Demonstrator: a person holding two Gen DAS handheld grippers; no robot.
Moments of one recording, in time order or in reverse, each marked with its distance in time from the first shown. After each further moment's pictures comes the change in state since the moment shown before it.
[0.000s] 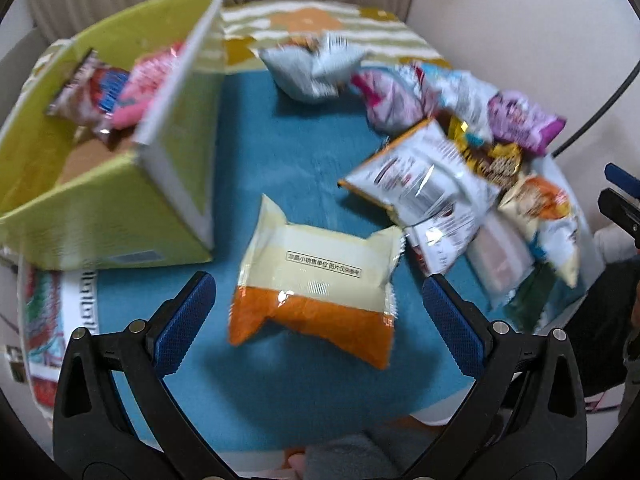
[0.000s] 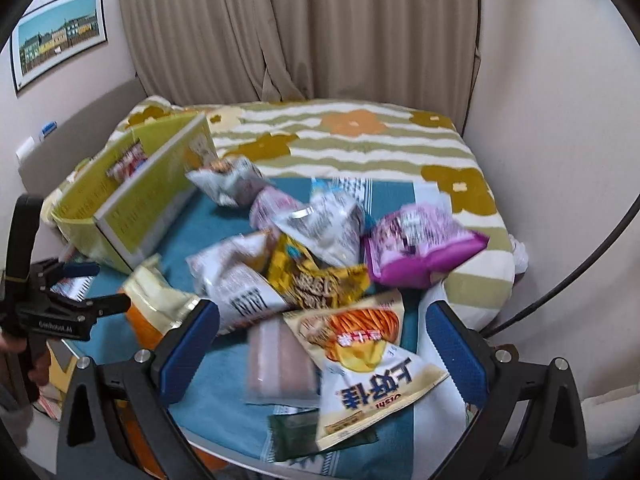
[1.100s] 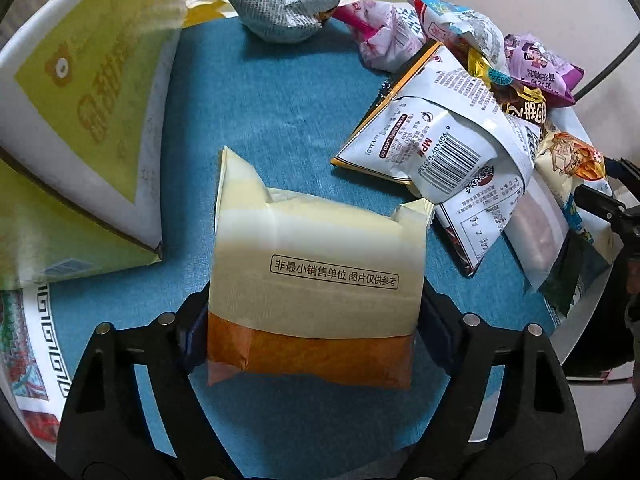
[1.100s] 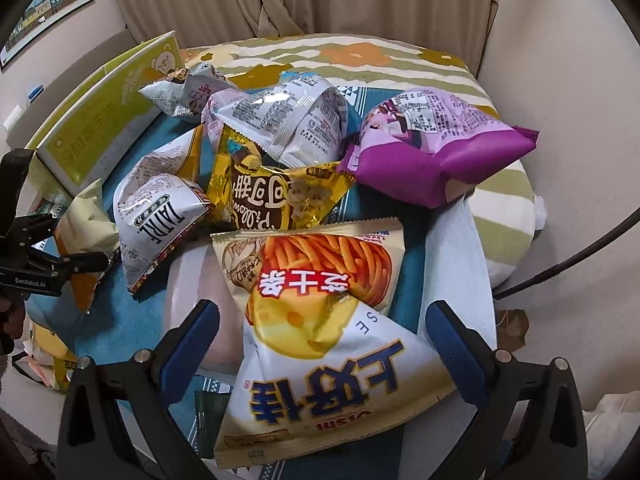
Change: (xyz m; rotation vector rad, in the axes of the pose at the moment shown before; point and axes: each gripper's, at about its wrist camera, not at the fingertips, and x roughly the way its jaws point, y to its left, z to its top) left arm 0.068 0.003 0.019 0.069 0.121 -0.044; right arm 0.078 -0.035 -0.039 -0.014 0.207 0.029
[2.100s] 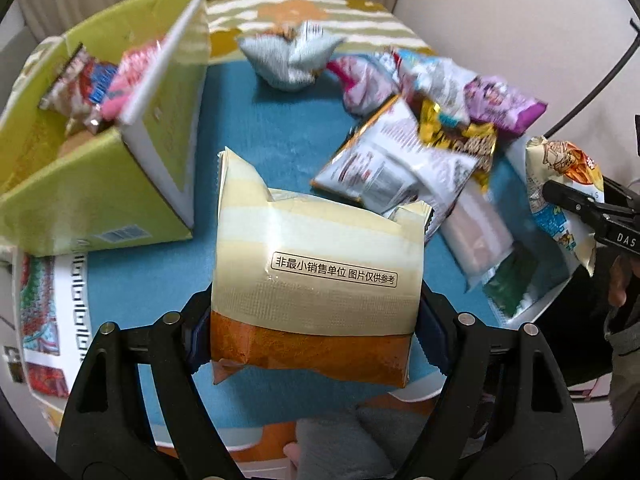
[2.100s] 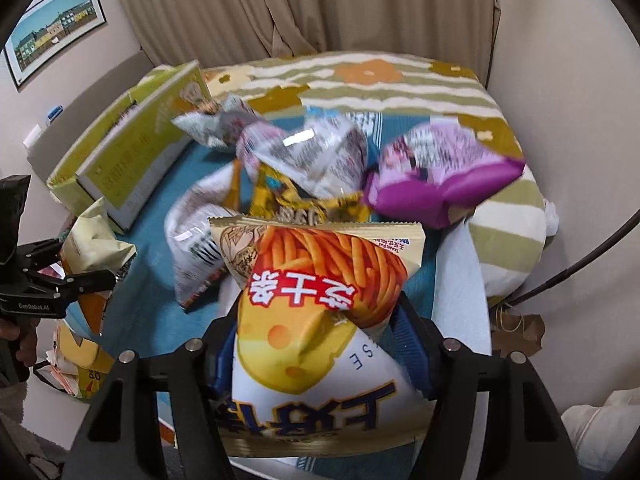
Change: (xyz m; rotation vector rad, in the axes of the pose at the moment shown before) left arm -0.096 -0.027 -0.043 -0.064 -0.118 0.007; right arm -0.043 0.010 0.010 0.024 -0.068 0.081
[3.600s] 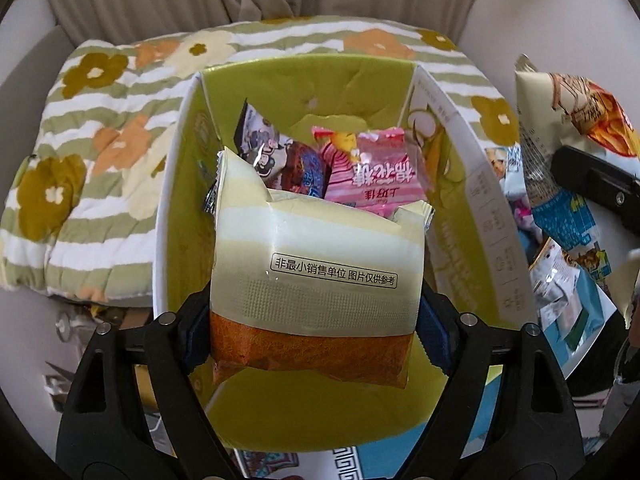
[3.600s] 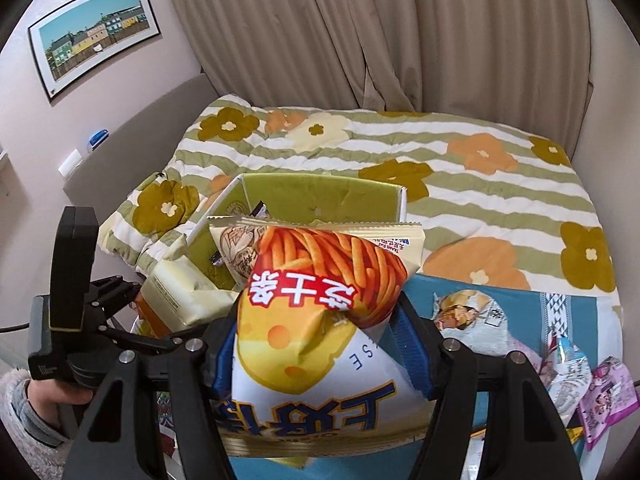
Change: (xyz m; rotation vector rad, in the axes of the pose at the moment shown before) left arm -0.033 0.254 0.138 -0.023 0.006 0.088; right arm 0.057 0.269 0.215 -0.069 -0.089 0.140
